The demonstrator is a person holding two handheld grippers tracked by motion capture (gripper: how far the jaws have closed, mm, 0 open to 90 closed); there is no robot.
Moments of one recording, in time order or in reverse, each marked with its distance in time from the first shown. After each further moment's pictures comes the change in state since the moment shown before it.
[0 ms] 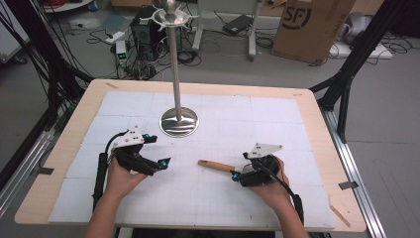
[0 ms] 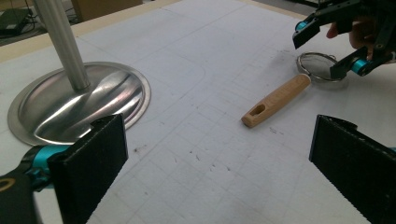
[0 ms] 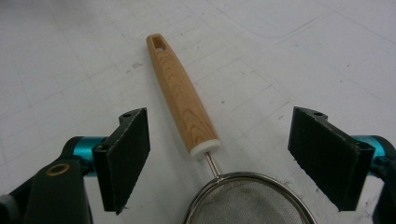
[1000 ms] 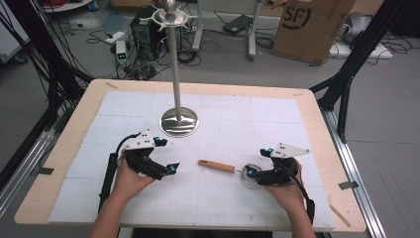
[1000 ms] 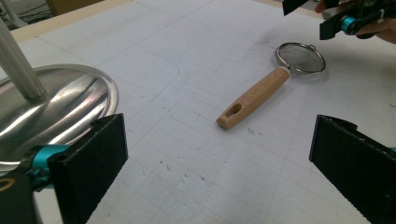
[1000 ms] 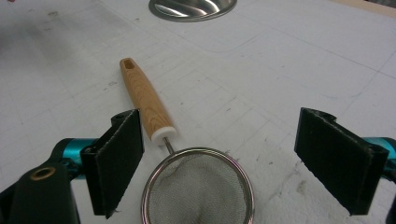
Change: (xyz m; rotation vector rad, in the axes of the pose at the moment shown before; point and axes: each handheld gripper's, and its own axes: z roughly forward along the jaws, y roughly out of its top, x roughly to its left) left arm -0.016 0.004 0.020 0.044 -0.057 0.043; right arm -0.021 -0.027 -0.036 -0.163 -0.054 0.099
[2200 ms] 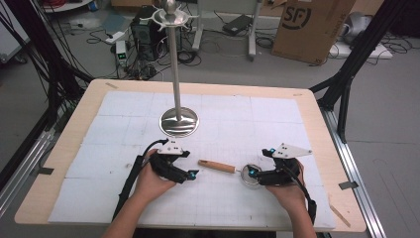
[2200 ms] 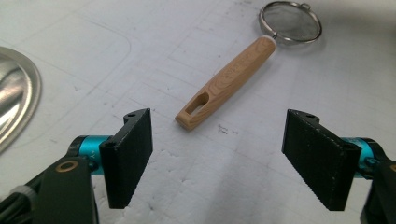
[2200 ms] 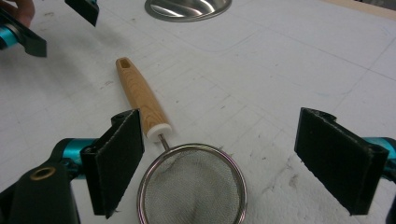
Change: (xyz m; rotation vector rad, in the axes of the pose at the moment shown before) left arm -0.025 0.005 0.050 0.145 -0.067 0.036; right arm -0.002 -0.002 -0.004 -0.004 -0.014 0.013
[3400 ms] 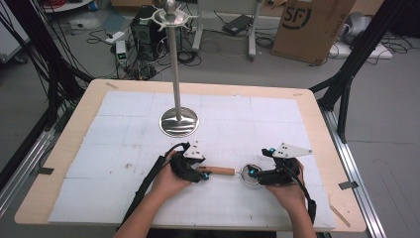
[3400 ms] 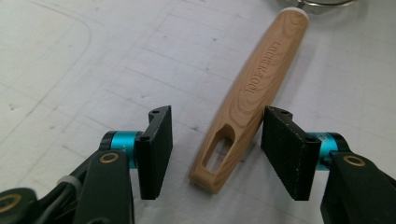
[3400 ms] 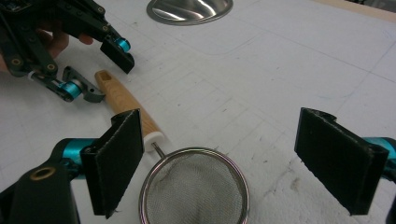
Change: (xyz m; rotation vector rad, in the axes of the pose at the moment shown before) left arm -0.008 0.006 0.060 0.132 0.020 0.073; right arm 0.000 0.001 0.000 -0.007 0.006 0.004
